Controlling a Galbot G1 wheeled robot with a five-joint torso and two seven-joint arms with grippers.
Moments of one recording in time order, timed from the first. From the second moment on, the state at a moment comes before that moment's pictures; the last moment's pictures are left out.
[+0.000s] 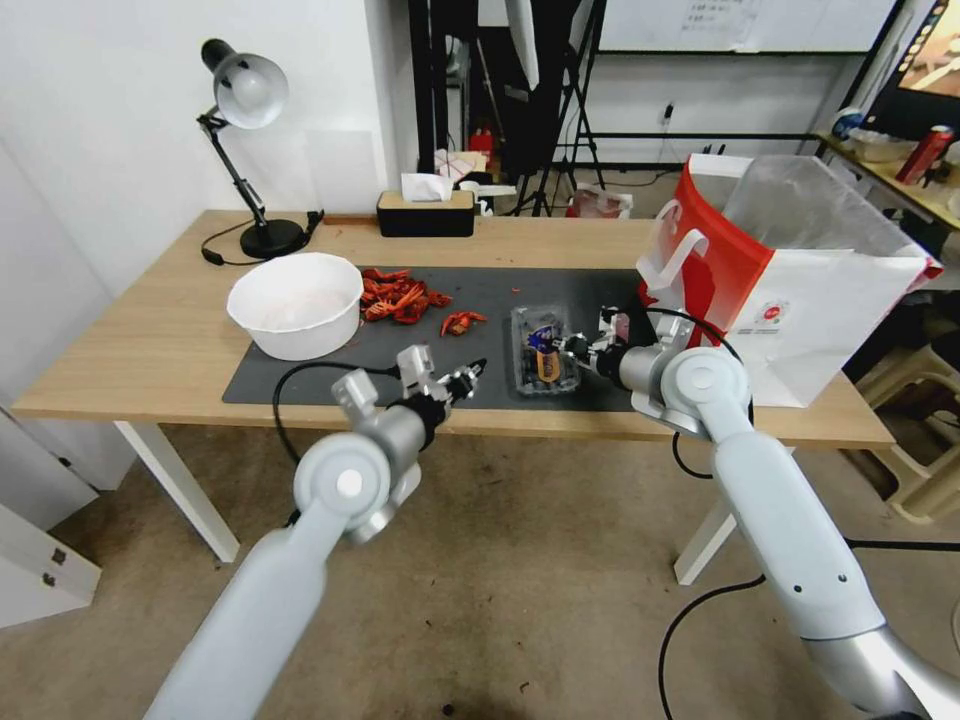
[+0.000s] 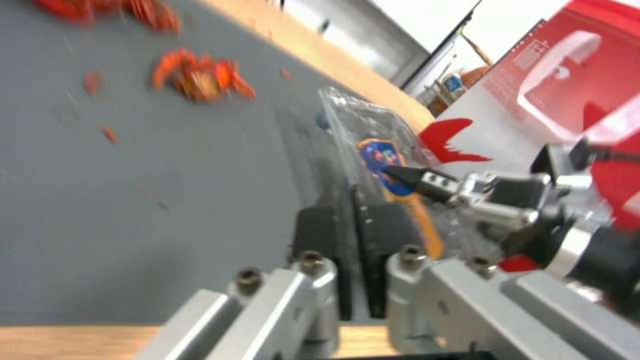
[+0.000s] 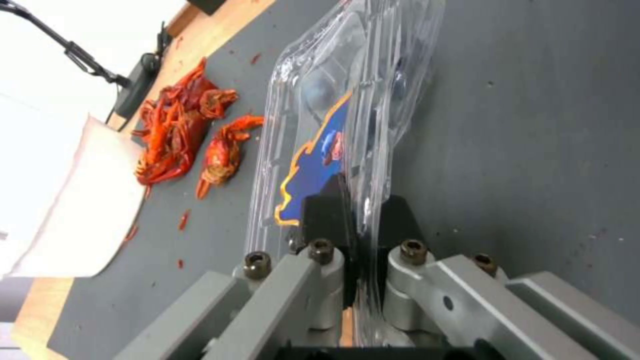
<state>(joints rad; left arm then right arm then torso) 1.07 -1.19 -0.13 -2.01 -1.08 0.32 -0.31 -0.71 1.16 0.27 1.67 1.44 -0.73 0.43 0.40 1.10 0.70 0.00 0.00</state>
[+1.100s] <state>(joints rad) 1.45 -1.25 -0.30 -2.02 -0.10 0.00 -0.24 -0.84 1.10 0.37 1.85 1.45 -0.72 0.43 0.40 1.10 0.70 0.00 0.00</state>
